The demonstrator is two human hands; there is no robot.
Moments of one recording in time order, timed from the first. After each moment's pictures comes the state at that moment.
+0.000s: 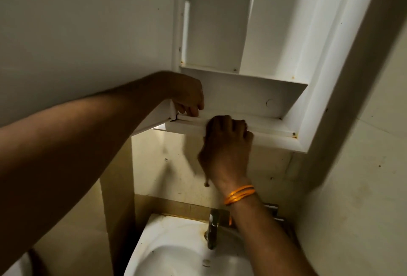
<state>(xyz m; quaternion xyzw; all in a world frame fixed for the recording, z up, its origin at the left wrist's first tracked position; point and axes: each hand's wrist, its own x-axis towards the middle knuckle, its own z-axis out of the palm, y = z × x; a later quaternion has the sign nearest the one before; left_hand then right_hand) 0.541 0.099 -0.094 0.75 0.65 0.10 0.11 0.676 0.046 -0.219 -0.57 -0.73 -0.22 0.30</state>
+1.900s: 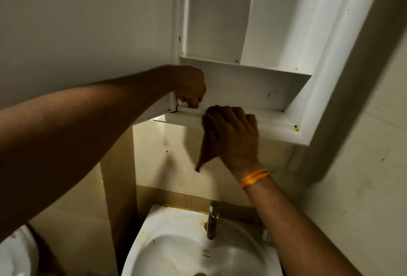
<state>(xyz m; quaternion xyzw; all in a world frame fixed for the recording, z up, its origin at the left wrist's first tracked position) 0.536 0.124 -0.097 0.76 0.64 0.03 -0.03 0.712 0.075 -0.221 -0.39 -0.78 -0.29 0.39</state>
